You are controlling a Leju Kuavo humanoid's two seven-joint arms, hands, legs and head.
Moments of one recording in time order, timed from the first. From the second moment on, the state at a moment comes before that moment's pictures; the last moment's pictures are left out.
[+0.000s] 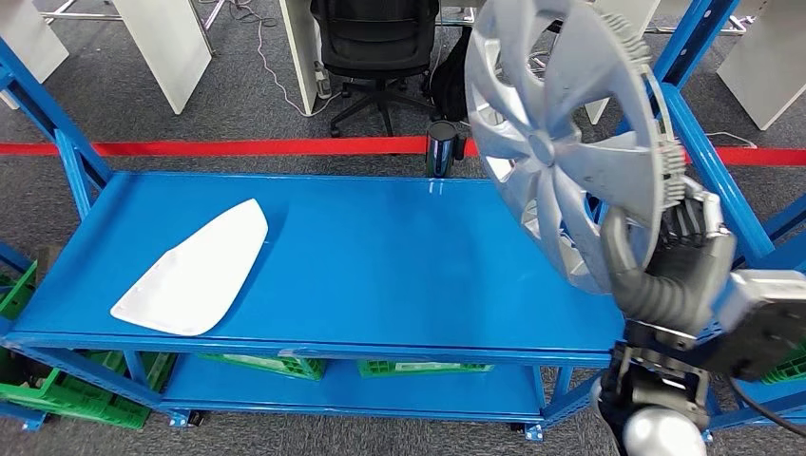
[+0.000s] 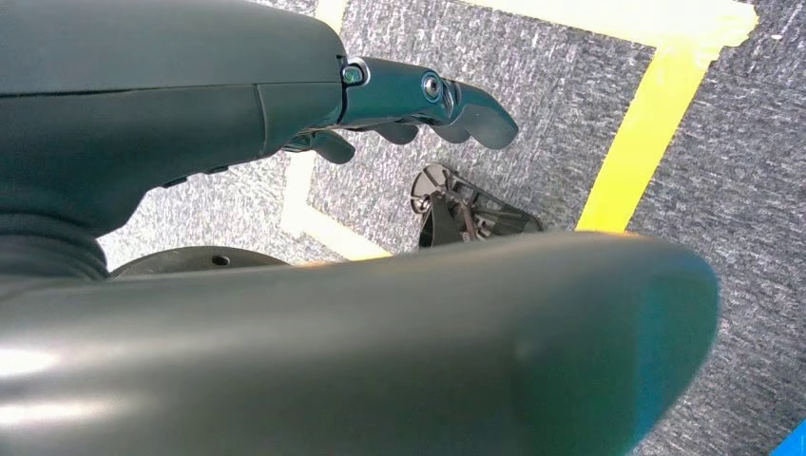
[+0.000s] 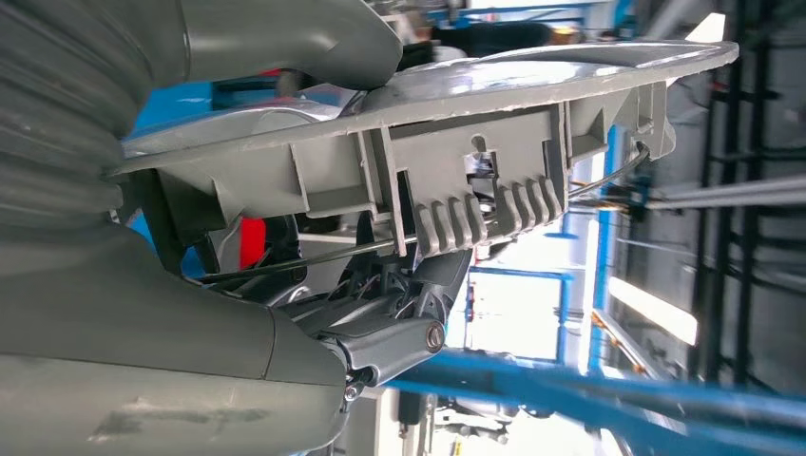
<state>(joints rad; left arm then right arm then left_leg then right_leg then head) -0.12 0.03 -0.93 -0.20 1.19 0.26 -0.19 -0.35 -0.26 0.56 -2.11 0.08 -0.68 -0.02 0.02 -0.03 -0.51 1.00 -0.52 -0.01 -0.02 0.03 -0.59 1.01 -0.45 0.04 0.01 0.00</state>
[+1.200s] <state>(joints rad) -0.12 0.04 -0.91 -0.20 1.21 0.24 -0.19 -0.21 -0.31 0.44 -2.24 -0.12 -0.54 -0.12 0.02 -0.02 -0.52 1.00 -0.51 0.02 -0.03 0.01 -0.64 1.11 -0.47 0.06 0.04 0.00</state>
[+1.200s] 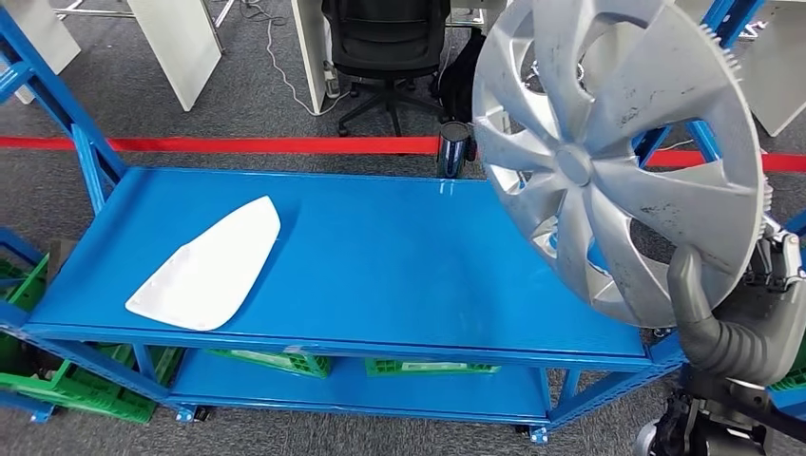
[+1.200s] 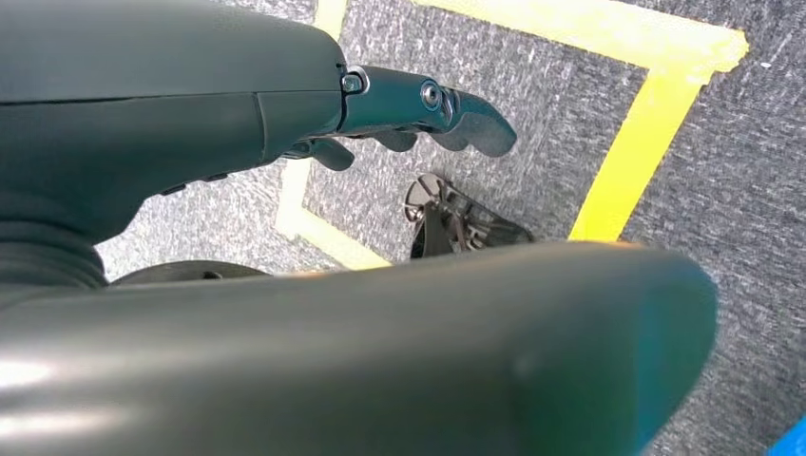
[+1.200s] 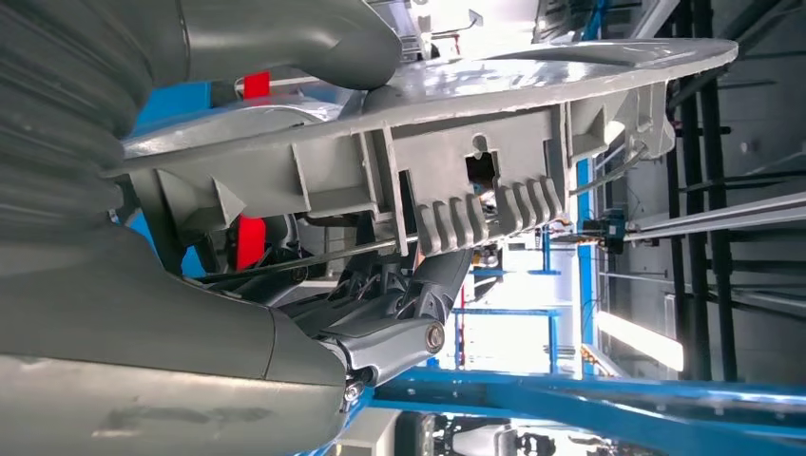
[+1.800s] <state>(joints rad) -0.12 0.04 -0.90 -0.20 1.21 0.24 -0.19 -0.21 -0.32 0.44 -2.23 -0.12 -0.53 -0.12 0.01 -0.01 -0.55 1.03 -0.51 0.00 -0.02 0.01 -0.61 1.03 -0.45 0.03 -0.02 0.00</state>
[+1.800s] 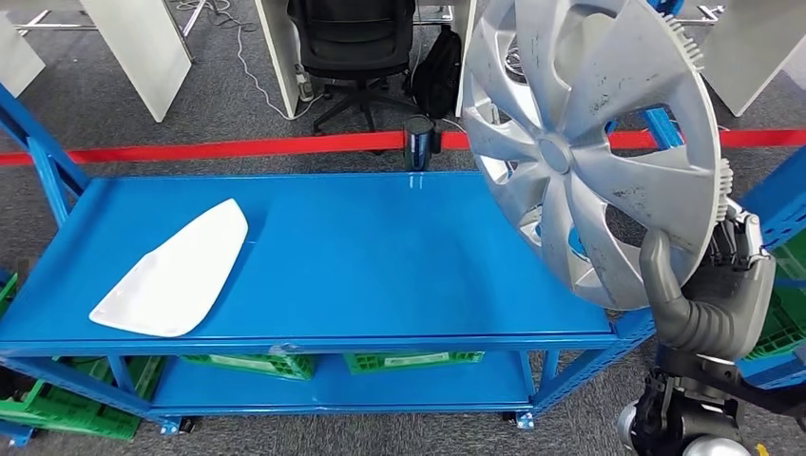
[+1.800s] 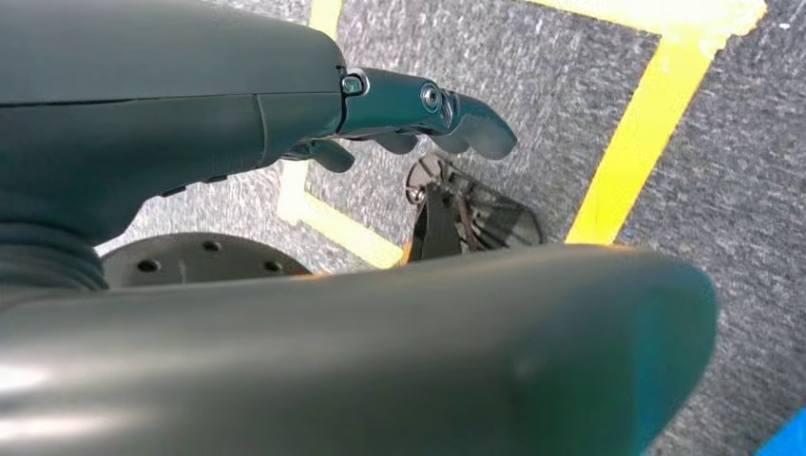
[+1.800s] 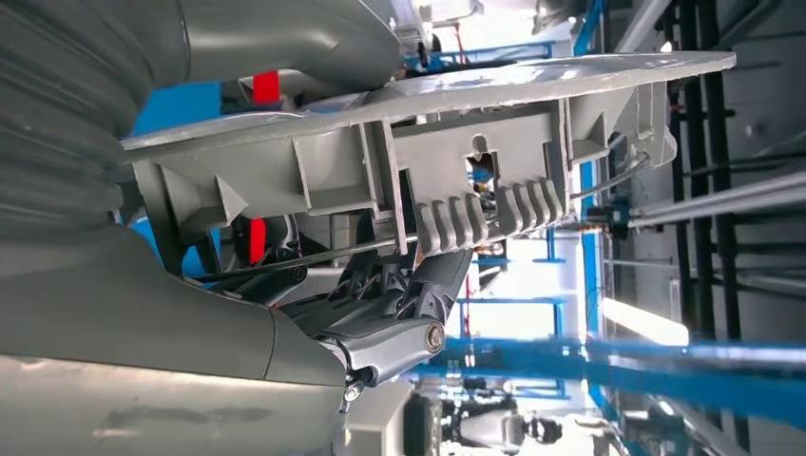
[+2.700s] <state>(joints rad) -0.12 0.03 -0.90 -0.20 1.21 0.24 -0.19 -0.20 -0.33 0.44 -2.22 -0.08 -0.53 -0.06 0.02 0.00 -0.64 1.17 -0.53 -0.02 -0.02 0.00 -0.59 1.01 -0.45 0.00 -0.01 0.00</state>
